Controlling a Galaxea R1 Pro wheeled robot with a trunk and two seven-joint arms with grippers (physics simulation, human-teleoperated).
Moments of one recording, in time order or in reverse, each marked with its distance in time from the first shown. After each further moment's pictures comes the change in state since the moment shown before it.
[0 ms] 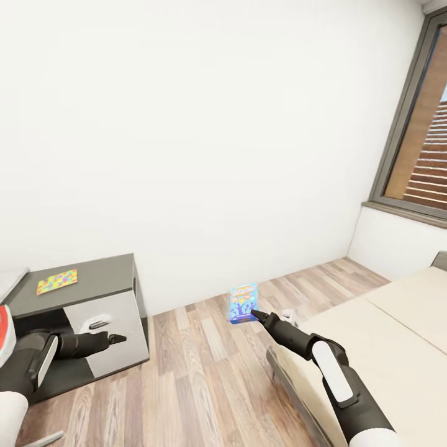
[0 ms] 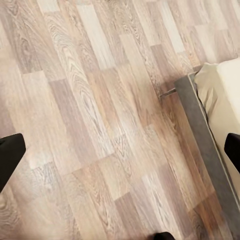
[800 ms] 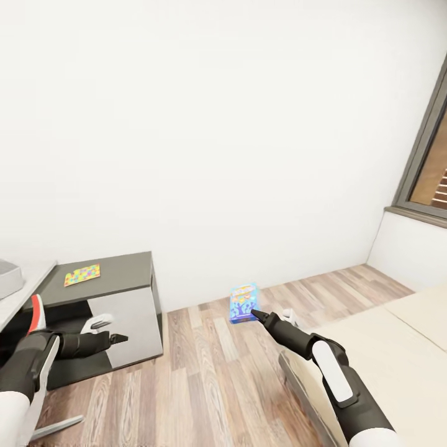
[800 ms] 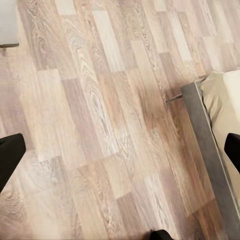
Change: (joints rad) left arm -0.001 -0.007 -0.001 0.000 0.002 0.000 -0.002; right arm -0.001 0.000 0.000 -0.002 0.001 -0.001 -0.002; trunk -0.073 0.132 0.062
